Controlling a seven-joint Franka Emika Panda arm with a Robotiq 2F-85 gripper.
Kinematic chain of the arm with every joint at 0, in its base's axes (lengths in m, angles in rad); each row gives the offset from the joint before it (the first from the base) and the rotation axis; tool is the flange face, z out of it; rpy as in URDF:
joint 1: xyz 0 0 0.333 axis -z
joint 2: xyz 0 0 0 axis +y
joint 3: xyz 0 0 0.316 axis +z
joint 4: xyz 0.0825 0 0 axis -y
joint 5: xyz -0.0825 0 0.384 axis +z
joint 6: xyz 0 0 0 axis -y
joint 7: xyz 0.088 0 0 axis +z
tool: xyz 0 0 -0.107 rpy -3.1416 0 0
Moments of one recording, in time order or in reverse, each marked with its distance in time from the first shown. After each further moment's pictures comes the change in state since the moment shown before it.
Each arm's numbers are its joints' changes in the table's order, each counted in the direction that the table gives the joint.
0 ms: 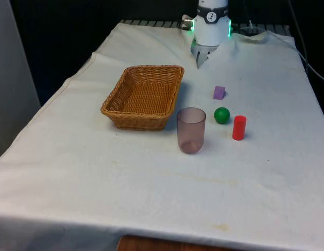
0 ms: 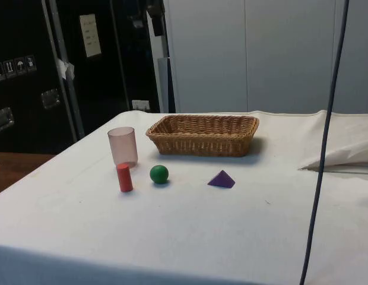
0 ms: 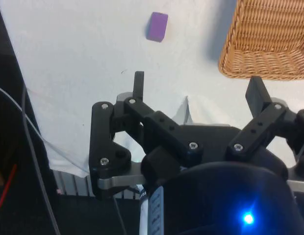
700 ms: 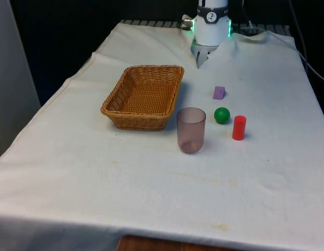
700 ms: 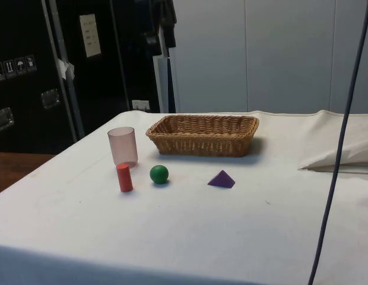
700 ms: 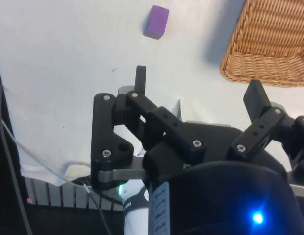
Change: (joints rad) arm -0.002 -0.106 0.075 -0.209 -0.077 0.140 -0.101
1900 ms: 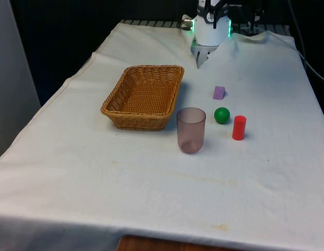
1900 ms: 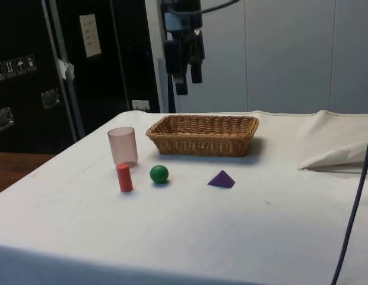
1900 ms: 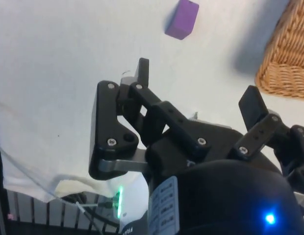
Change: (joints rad) arm -0.001 -0.107 0.062 -0.317 0.000 0.250 -0.136
